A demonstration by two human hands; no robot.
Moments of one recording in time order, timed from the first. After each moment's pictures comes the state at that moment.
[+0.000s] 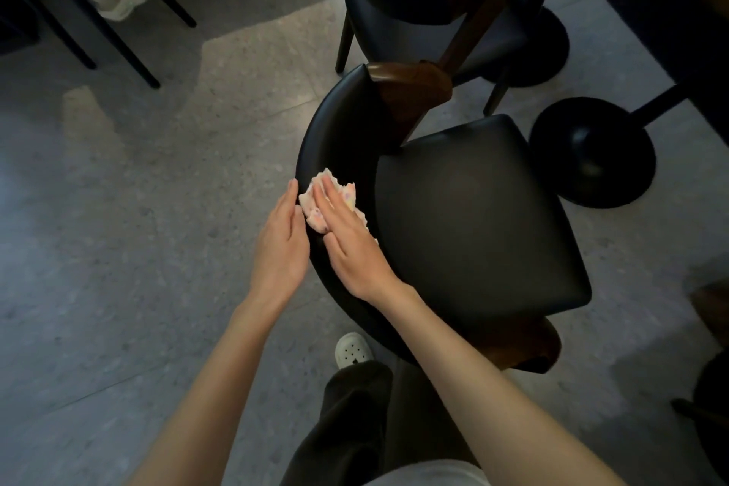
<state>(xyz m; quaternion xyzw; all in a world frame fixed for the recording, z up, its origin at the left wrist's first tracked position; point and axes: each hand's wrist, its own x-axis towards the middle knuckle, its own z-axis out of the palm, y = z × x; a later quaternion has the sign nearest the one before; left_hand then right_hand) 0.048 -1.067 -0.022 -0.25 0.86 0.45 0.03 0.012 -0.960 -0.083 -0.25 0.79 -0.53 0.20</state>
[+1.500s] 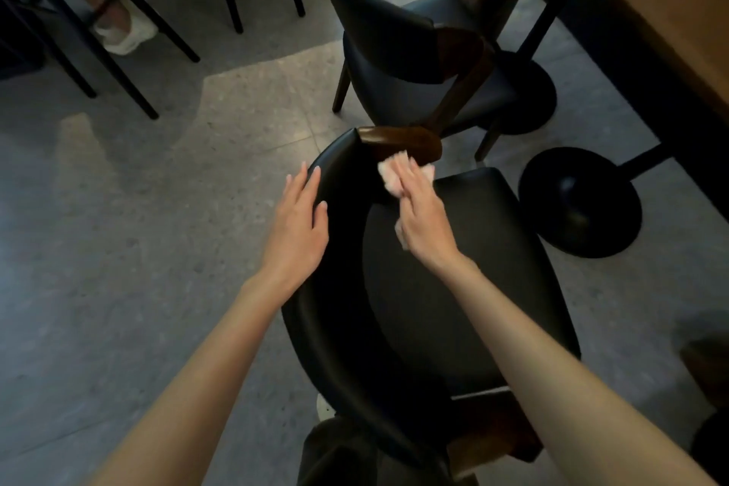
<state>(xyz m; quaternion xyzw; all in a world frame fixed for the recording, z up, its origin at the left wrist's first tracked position) -0.052 -1.061 -0.010 -0.17 0.92 0.35 0.03 -0.123 -0.895 -0.045 -0.12 0.85 -0.49 0.13</state>
